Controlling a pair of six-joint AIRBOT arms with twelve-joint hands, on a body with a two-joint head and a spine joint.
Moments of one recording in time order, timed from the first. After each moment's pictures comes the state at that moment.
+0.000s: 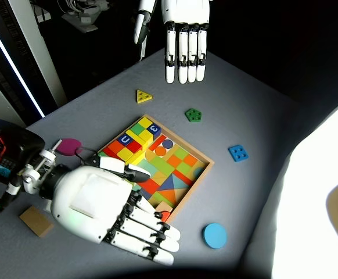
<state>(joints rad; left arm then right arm) -0.17 -0.45 0.72 3.00 -0.86 -1.91 -0.43 -1.22 1.06 0.85 0.70 -1.85</state>
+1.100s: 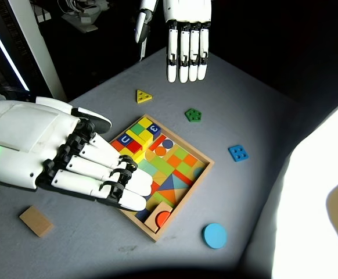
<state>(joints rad) -0.18 -0.44 0.73 3.00 -0.86 -1.91 -0.31 -0.90 0.76 0.80 0.52 -1.92</state>
